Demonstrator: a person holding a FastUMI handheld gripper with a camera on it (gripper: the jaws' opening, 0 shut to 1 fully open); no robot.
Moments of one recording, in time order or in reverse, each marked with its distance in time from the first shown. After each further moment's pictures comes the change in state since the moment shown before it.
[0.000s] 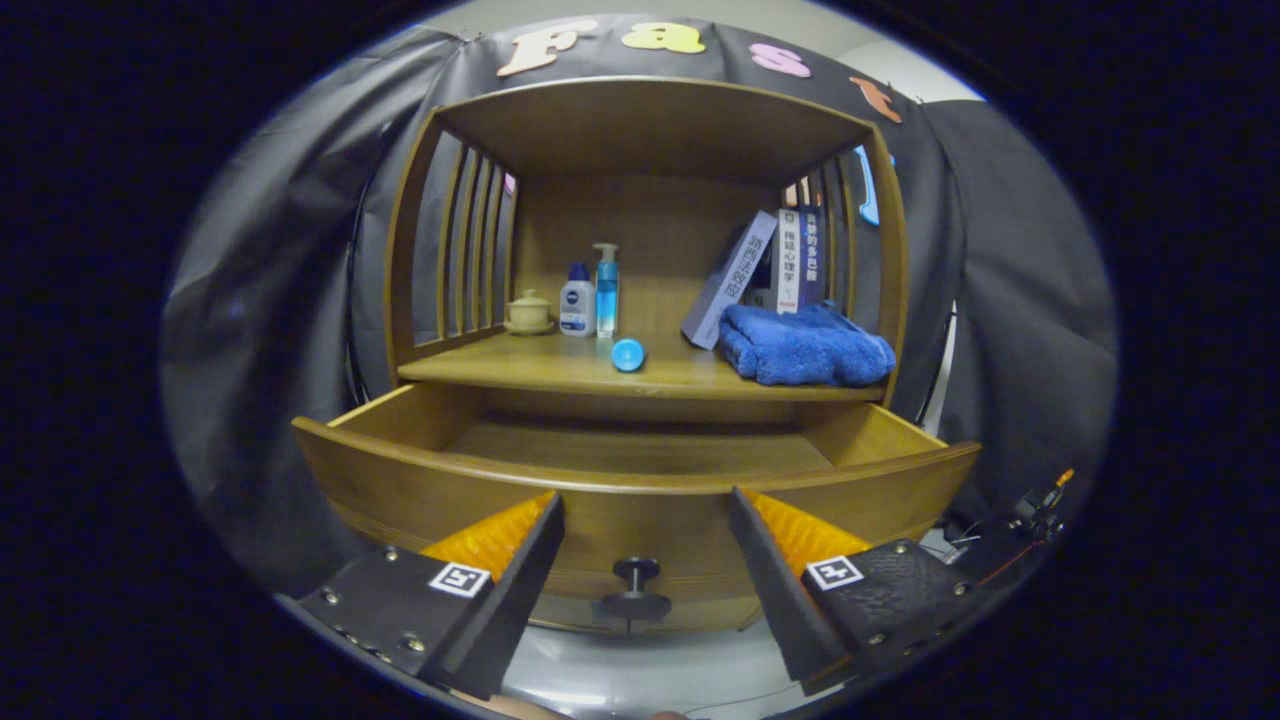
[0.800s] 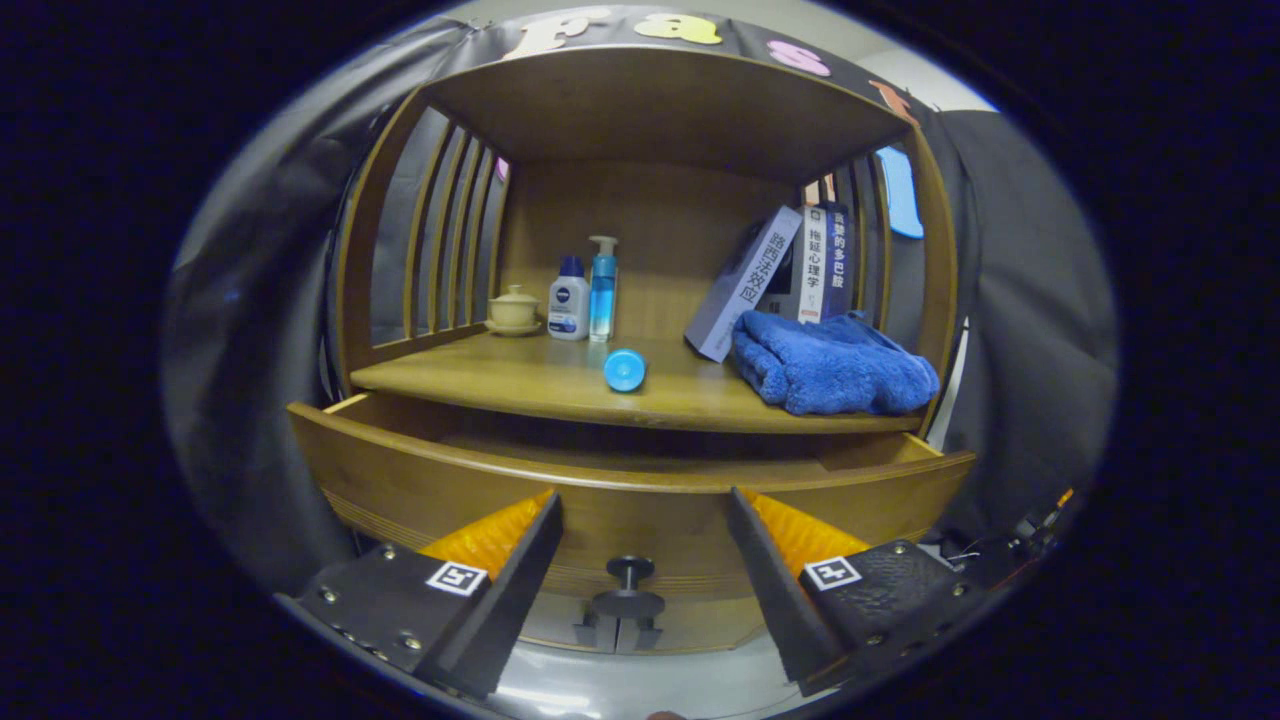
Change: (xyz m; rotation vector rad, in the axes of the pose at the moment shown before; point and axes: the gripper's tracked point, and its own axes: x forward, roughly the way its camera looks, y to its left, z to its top) arm 0.065 0.006 0.012 -0.037 0.003 -0.017
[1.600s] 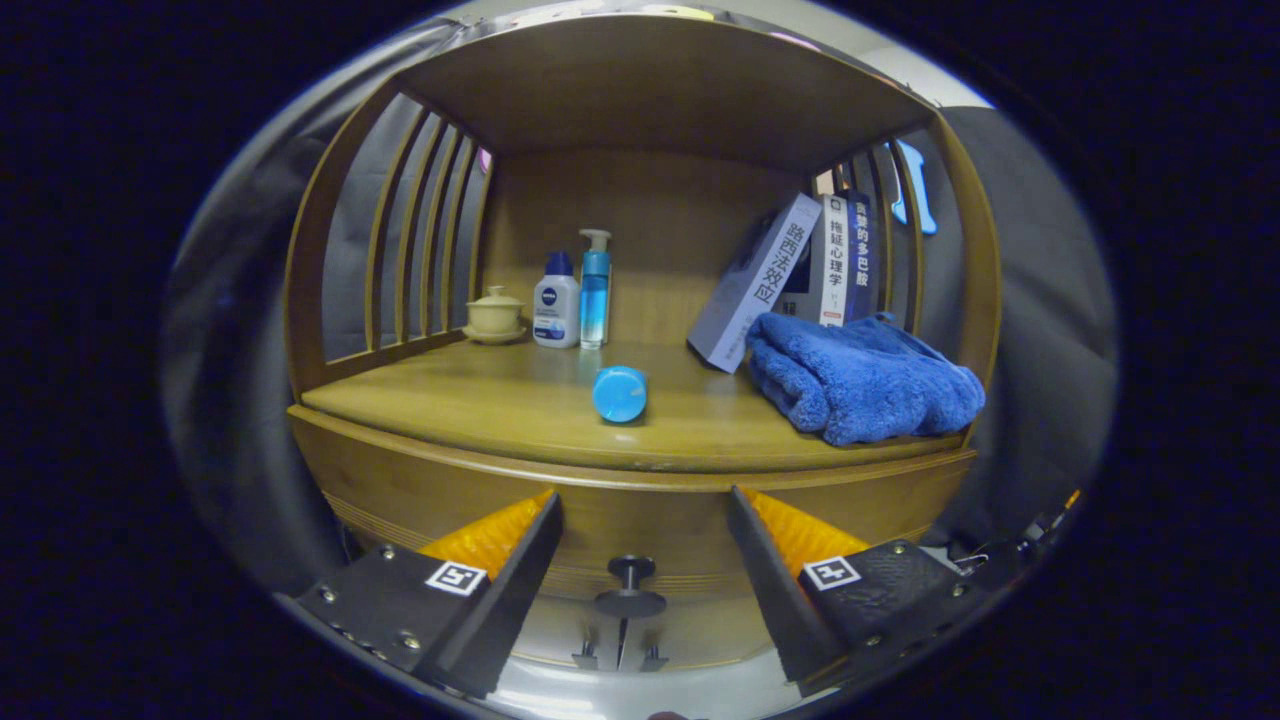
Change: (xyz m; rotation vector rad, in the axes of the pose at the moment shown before) arm 0.053 0.006 0.012 0.009 0.000 -0.008
